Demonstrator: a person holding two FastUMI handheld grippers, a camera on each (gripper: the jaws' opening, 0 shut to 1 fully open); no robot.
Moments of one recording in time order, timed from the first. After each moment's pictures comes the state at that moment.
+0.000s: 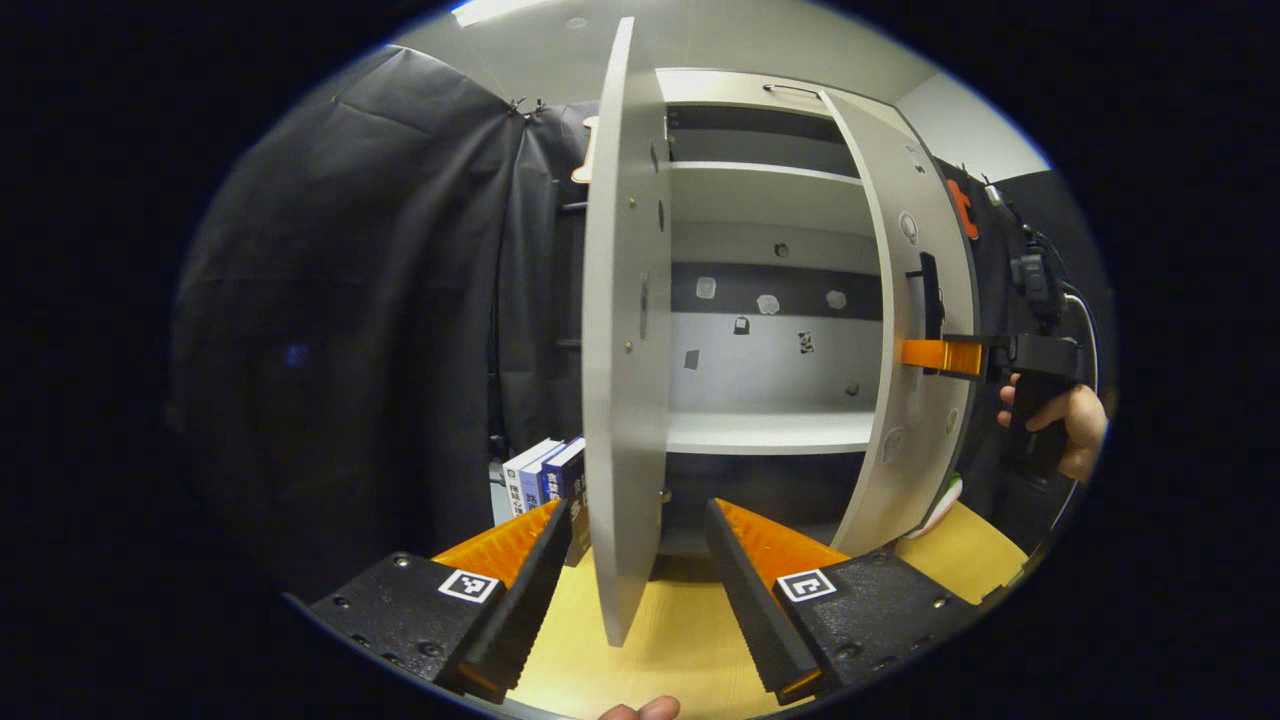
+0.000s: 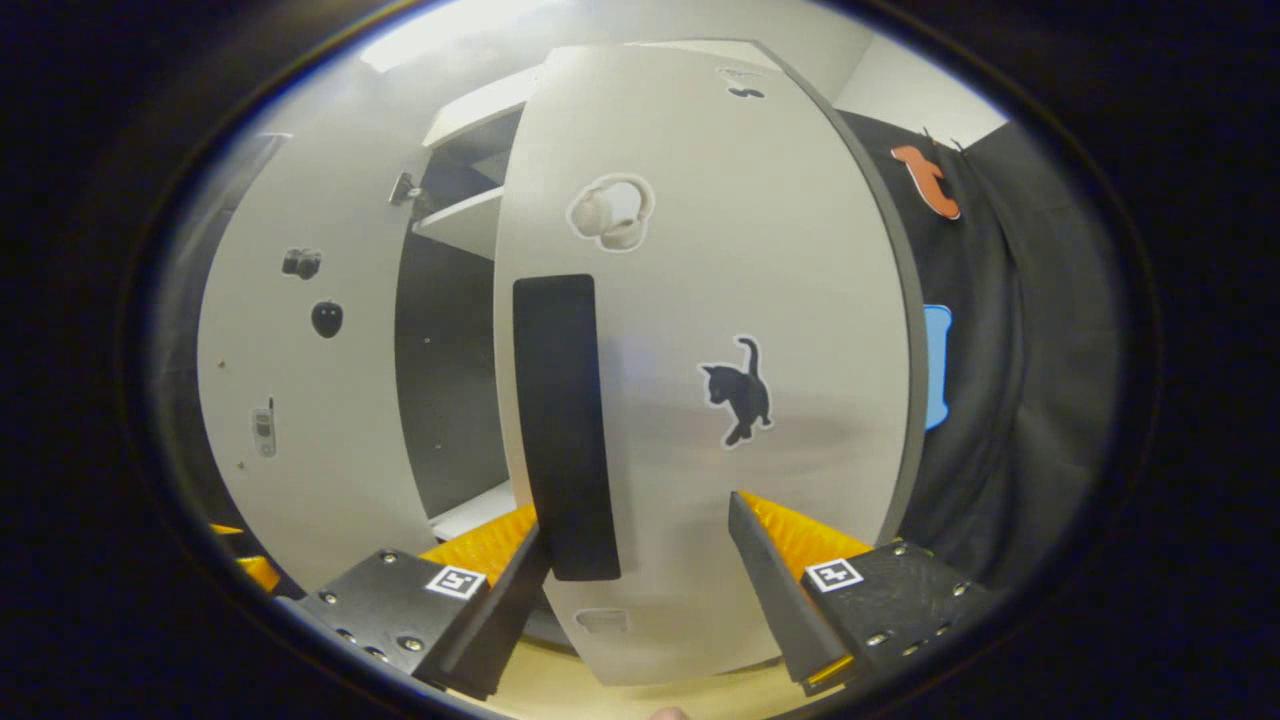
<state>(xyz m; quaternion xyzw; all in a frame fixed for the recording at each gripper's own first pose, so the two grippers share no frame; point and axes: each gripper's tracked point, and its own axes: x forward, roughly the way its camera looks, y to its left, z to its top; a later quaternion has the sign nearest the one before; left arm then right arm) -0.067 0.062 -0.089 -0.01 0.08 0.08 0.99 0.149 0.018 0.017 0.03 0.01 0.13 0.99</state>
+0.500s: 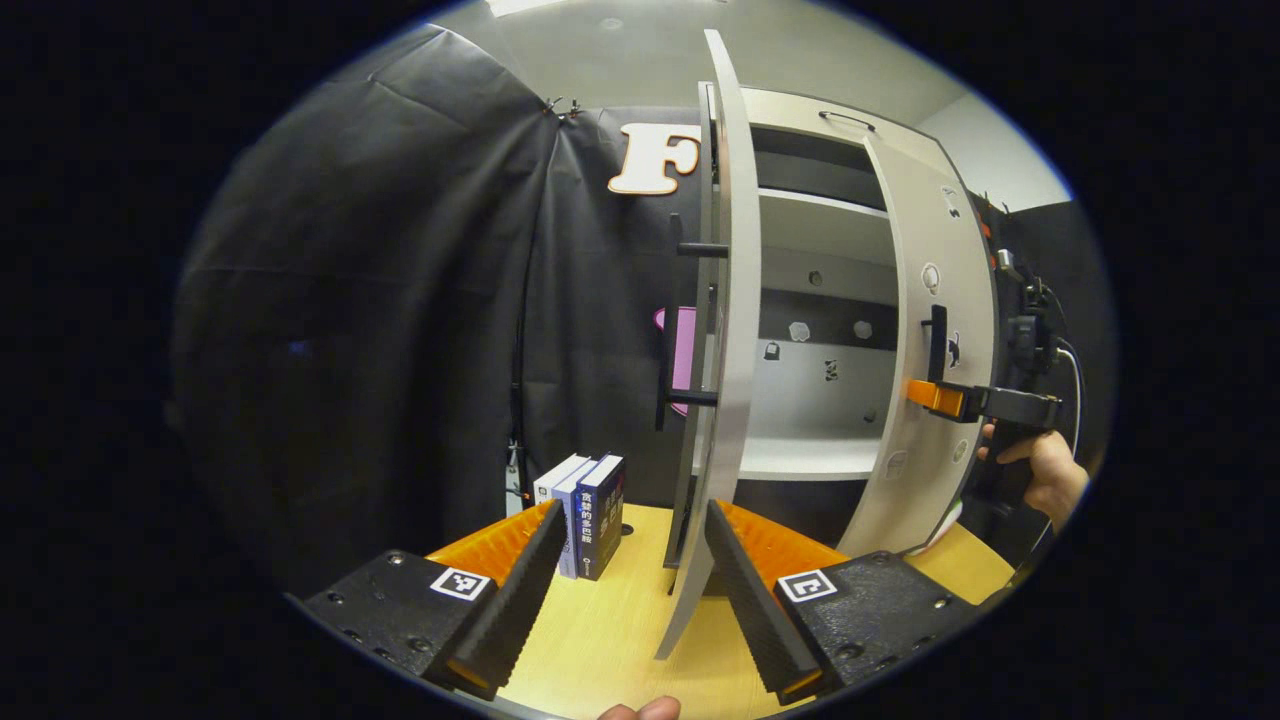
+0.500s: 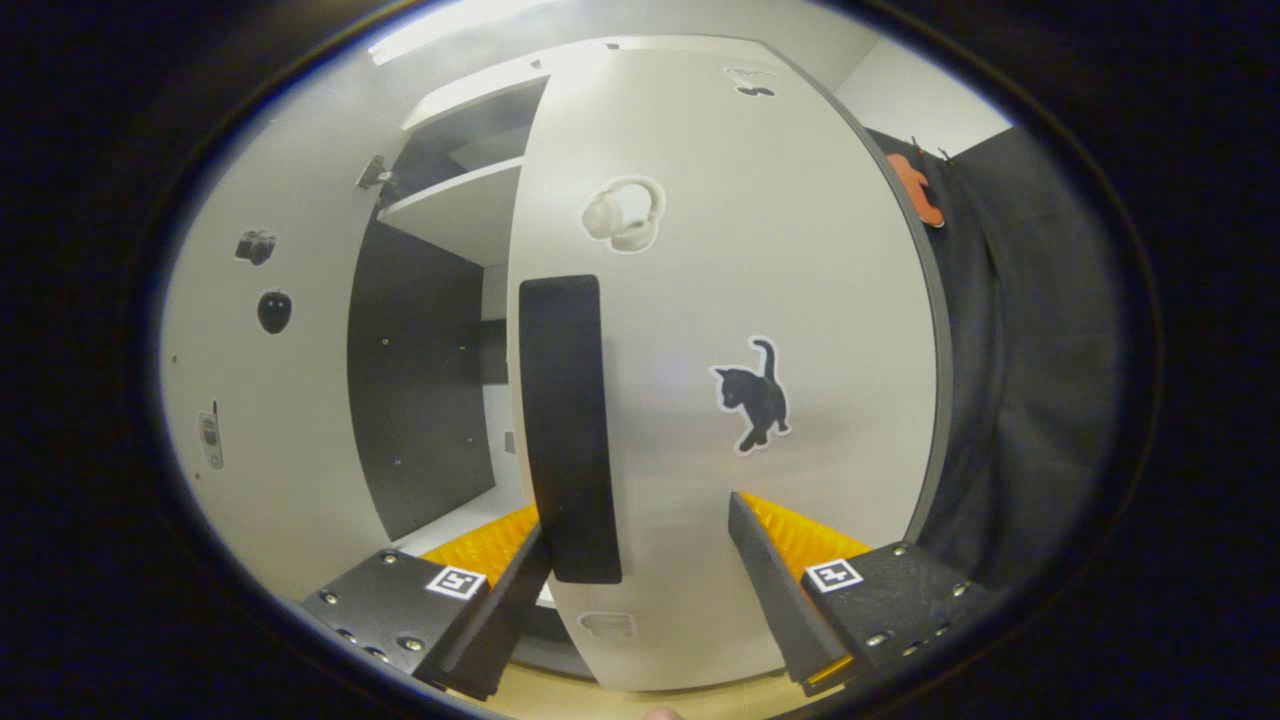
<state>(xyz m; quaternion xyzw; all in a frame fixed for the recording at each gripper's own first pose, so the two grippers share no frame) -0.066 0.122 -0.059 -0.04 0.06 0.07 0.99 0.180 0.033 0.016 0.03 -0.01 0.07 1.00</state>
